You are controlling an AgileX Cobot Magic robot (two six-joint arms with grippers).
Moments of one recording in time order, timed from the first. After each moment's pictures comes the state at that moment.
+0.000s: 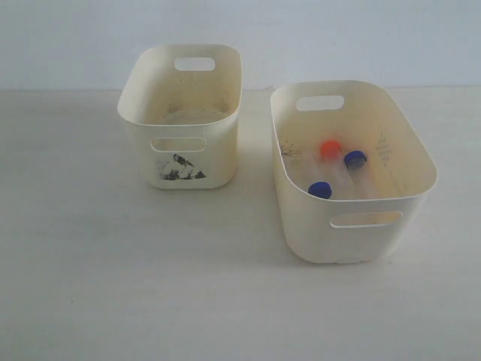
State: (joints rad) left arm -0.04 0.00 0.00 0.21 0.27 -0.02; right arm 0.02 0.00 0.00 0.11 0.03 -0.02
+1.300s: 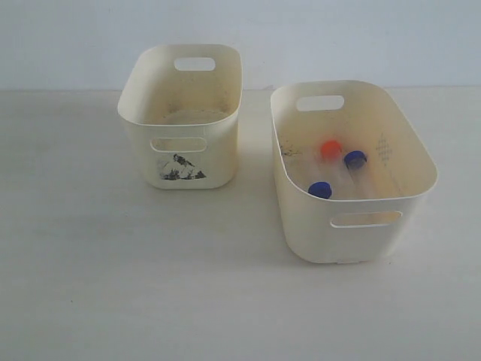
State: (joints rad) left arm -0.04 0.00 0.00 0.21 0.27 -0.02; right arm 0.02 0.33 -0.63 0.11 0.33 -0.09
